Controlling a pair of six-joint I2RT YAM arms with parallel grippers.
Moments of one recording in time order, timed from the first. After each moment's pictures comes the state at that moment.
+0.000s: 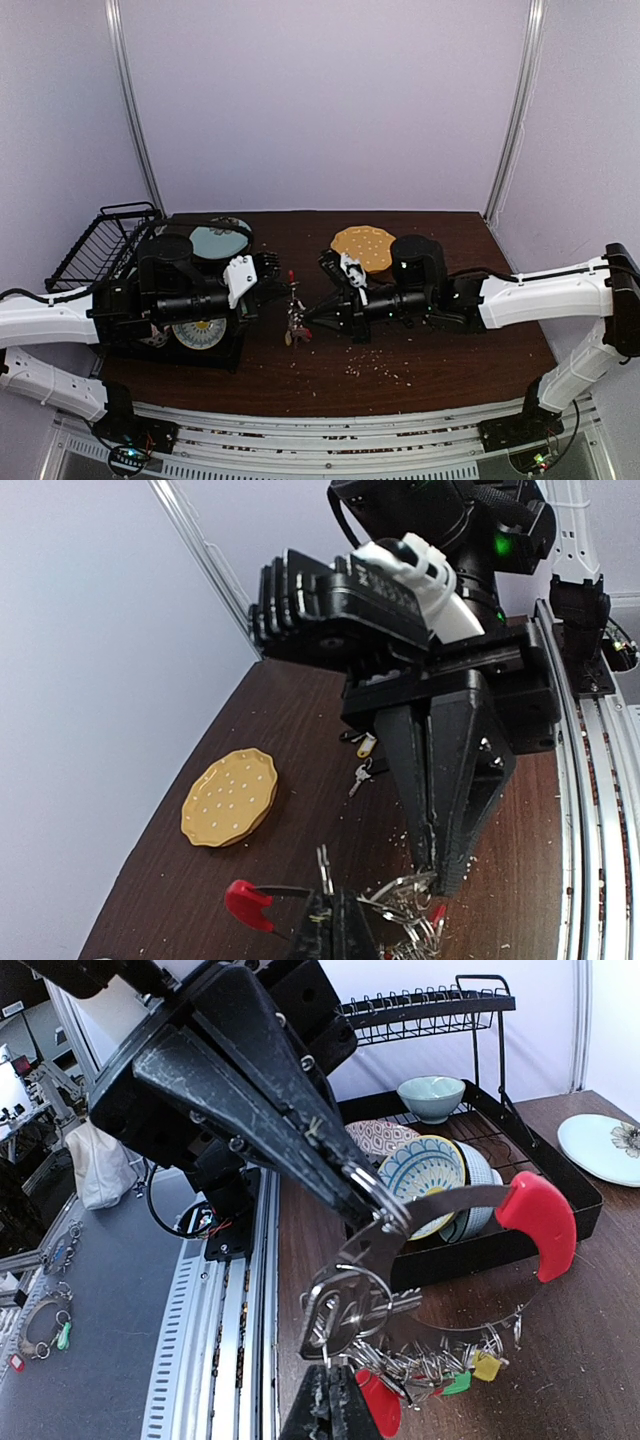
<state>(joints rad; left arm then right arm) -1.08 1.05 0.77 0.04 0.04 0.42 1.01 1.49 0.89 0.32 -0.51 0.08</state>
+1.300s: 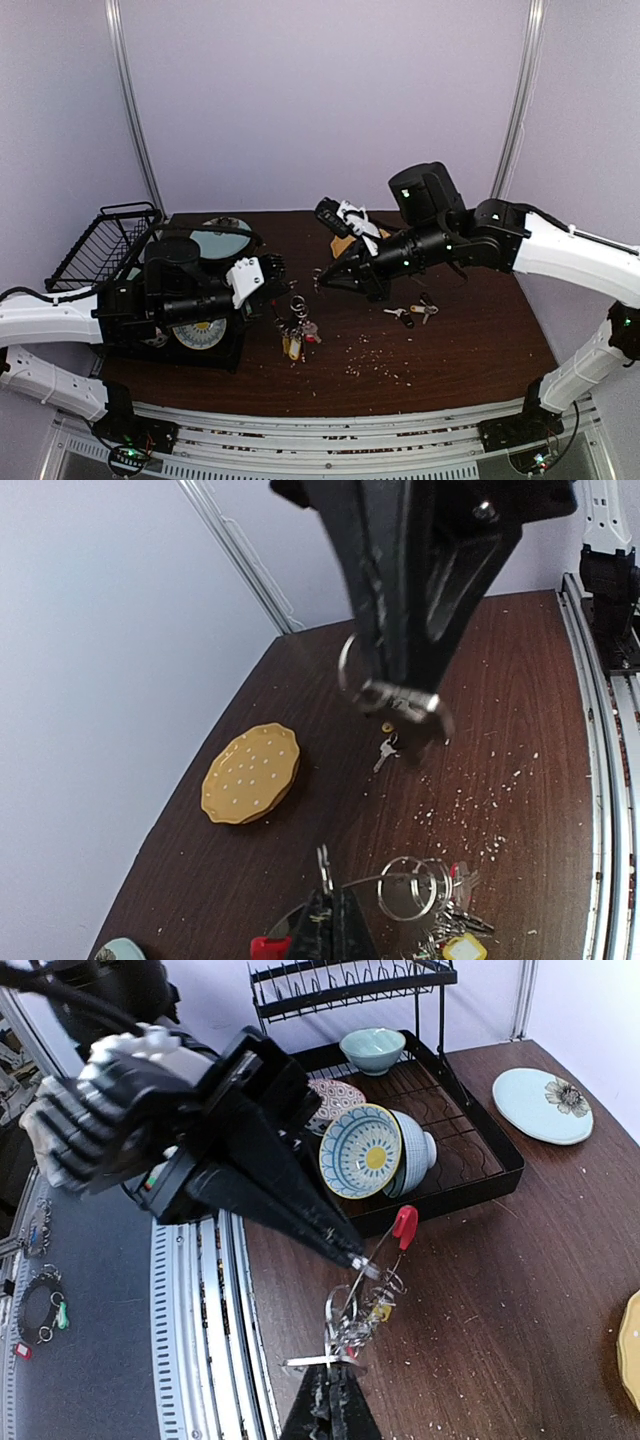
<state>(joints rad) -1.08 1.08 0.77 0.02 -0.06 0.44 1.01 1.43 1.38 -0.50 -0.34 -0.04</state>
